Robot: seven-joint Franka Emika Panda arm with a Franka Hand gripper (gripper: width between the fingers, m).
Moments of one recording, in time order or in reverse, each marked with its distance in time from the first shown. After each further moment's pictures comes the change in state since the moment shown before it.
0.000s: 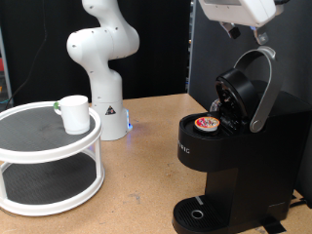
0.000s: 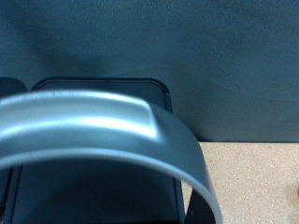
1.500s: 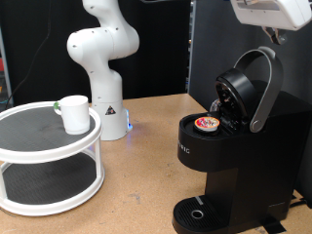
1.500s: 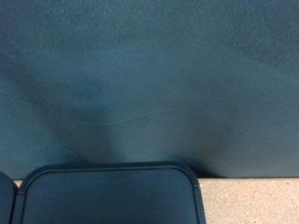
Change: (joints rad) arm 0.018 0.028 0.157 -0.020 0.000 0.135 0.134
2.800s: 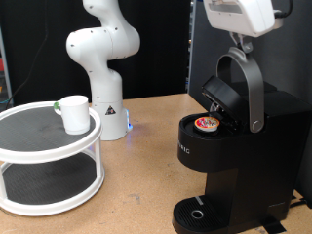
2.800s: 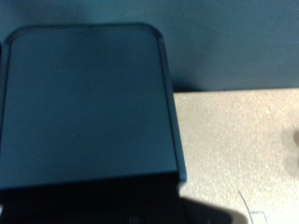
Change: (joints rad) arm -0.090 -0.019 -0.049 -0.002 -0.163 -0.082 0.016
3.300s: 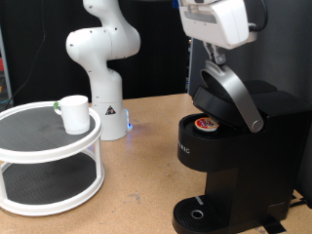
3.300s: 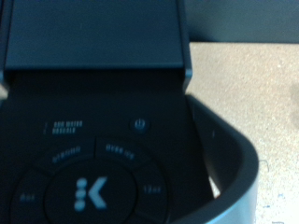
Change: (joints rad) arm -0.041 -0.001 -0.043 -0.021 -0.085 -0.047 -0.104
